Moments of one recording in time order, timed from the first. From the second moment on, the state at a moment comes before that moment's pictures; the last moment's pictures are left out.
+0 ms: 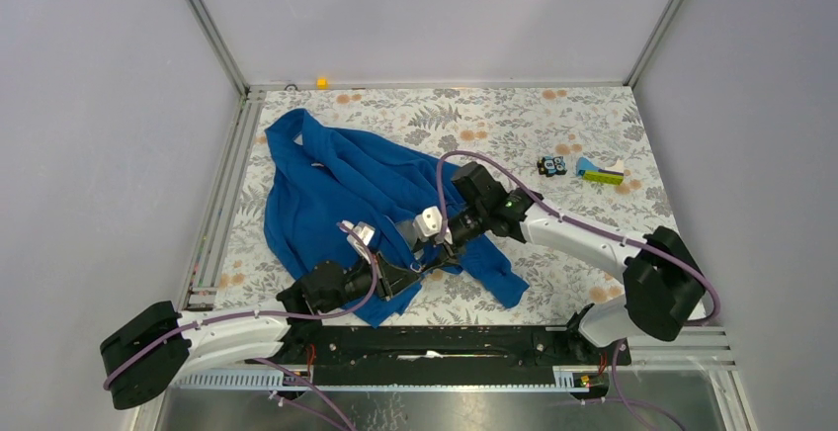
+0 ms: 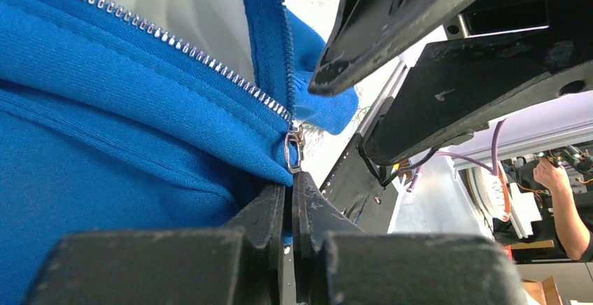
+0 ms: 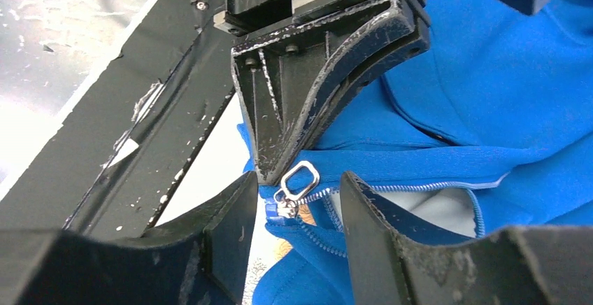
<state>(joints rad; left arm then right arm) -1.00 0.83 0.01 0.68 0.07 -0.84 0.81 1.45 0.97 -0.36 -0.98 -0.90</state>
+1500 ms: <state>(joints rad) -1.00 0.83 0.01 0.64 0.05 -0.84 0.88 1.48 0.87 -0.14 -0.84 -0.73</state>
